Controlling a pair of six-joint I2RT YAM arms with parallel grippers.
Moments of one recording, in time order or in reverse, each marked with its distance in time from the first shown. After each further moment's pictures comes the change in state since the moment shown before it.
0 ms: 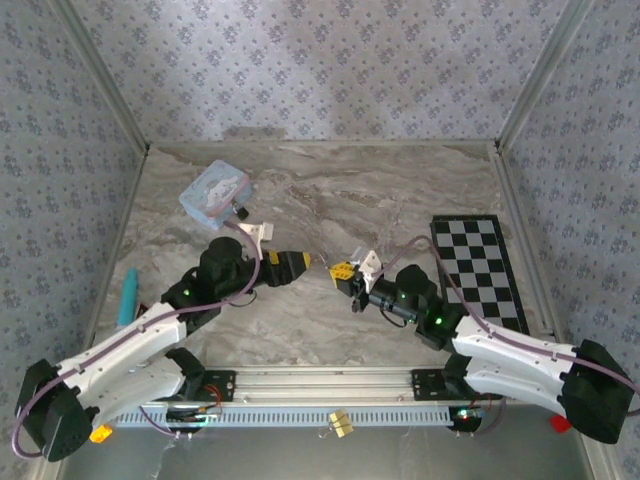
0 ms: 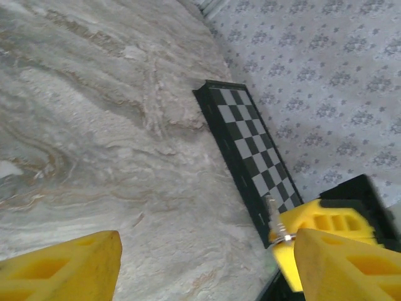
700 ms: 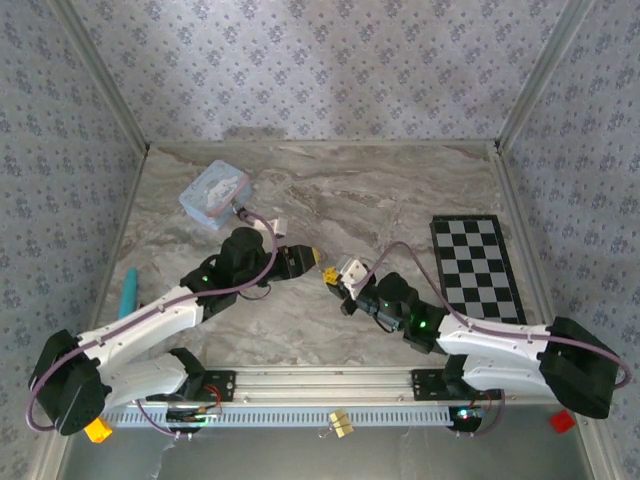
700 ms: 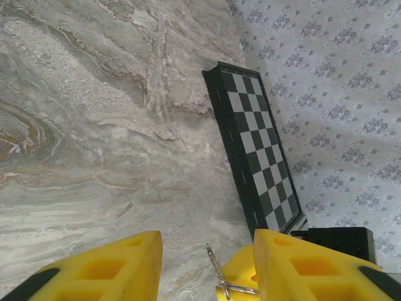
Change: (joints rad) left arm -0.031 0.167 0.076 -0.007 -0.012 -0.119; right arm 0.105 0.153 -0.006 0.105 0.197 -0.114
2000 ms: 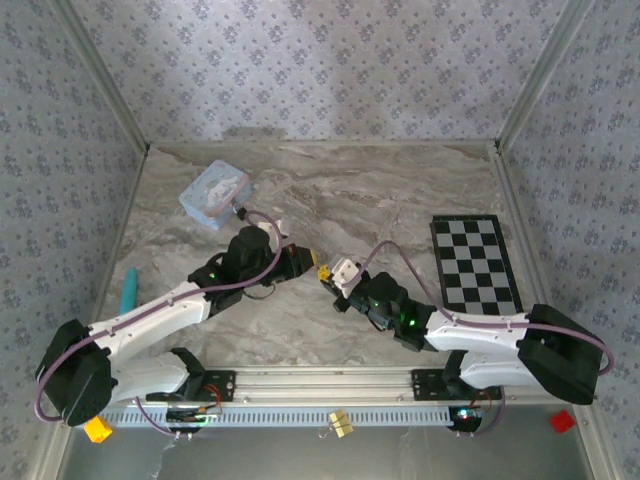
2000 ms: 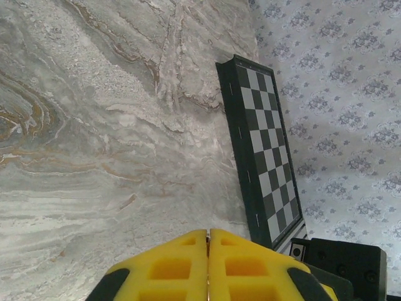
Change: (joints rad) left arm -0.001 0.060 0.004 0.014 0.000 -0.072; right arm 0.019 0.116 0.023 0.089 0.073 -0.034
